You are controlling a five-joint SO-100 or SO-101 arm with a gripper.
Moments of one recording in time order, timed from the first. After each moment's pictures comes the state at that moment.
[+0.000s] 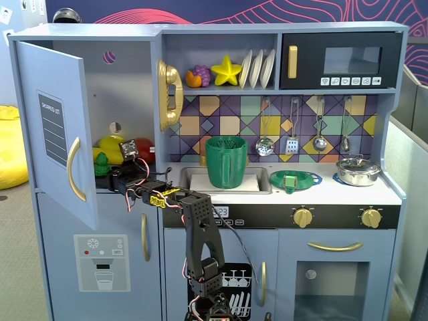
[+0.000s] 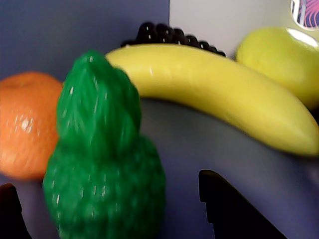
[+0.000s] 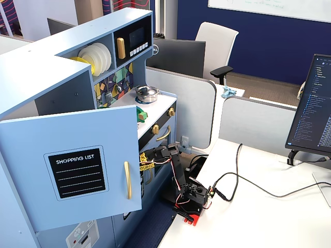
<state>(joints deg) -42.5 77.4 83.3 -13.1 -94.1</state>
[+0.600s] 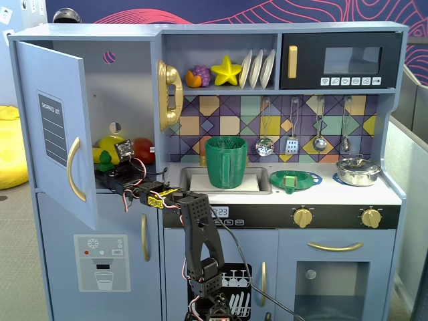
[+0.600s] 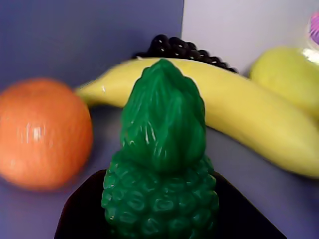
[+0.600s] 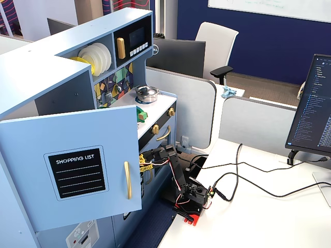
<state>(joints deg) -43.2 78.8 84.4 -14.5 -99.3</state>
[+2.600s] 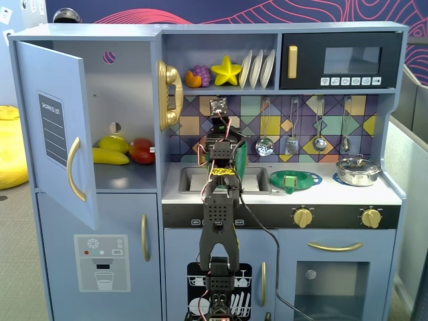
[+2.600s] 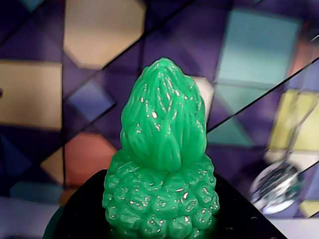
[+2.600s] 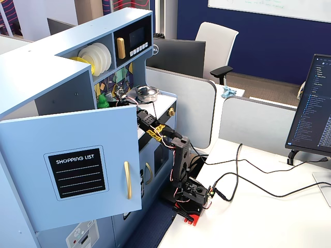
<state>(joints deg) 2.0 91.2 66.5 19.8 -101.2</state>
